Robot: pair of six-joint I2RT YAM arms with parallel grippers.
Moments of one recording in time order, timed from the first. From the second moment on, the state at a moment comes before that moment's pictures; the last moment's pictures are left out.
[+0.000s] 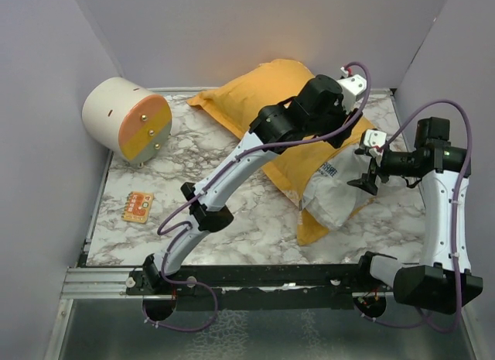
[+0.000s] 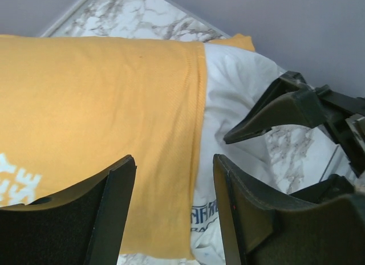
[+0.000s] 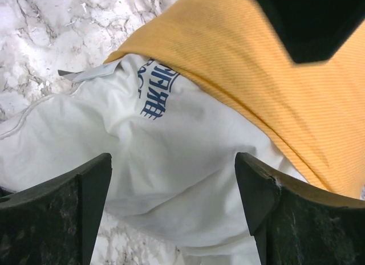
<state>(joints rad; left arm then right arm) -1.01 2.37 3.01 -1.07 0.00 -0.10 -0.24 1.16 1.32 -1.31 -0.98 -1.41</state>
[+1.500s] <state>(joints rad) -1.08 1.19 0.34 0.66 -0.06 -0.78 0.12 1.08 1.12 -1.34 -0.95 -1.62</state>
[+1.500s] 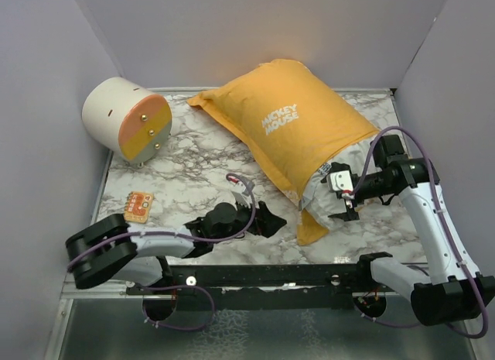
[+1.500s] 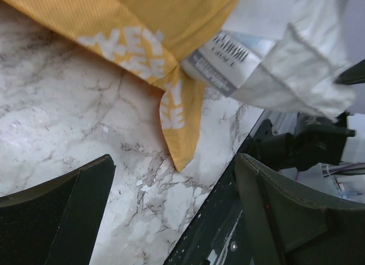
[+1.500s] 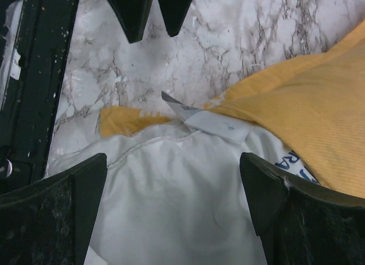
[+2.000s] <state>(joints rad) -1.14 1.82 0.56 1.04 -0.08 -0.85 0.12 0.99 1.00 -1.28 -0.79 -1.51</state>
